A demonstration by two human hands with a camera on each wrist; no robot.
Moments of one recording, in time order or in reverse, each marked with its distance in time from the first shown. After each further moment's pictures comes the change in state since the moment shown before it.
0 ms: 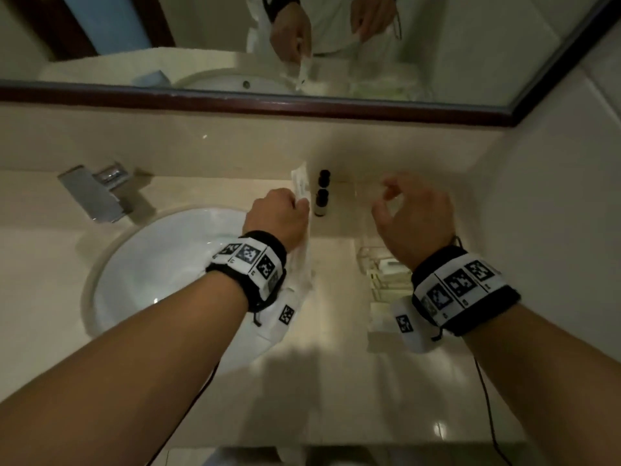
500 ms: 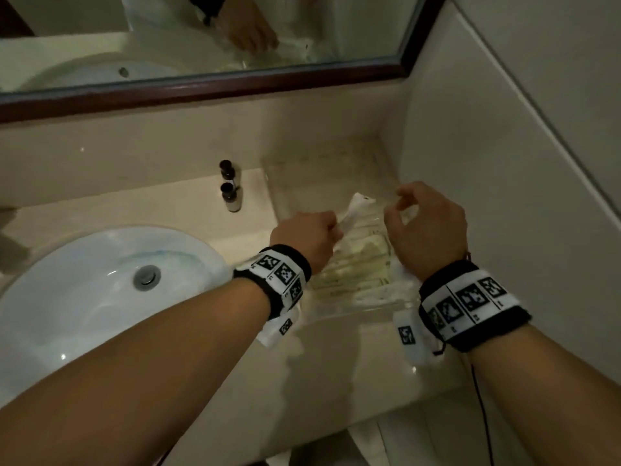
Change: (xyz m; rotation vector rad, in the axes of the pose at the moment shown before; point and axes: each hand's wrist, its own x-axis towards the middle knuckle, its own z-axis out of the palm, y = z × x) left_hand -0.020 0.097 0.137 0.345 -0.383 0.450; right_hand -0.050 0.125 -0.052 -0.069 0.125 0.353
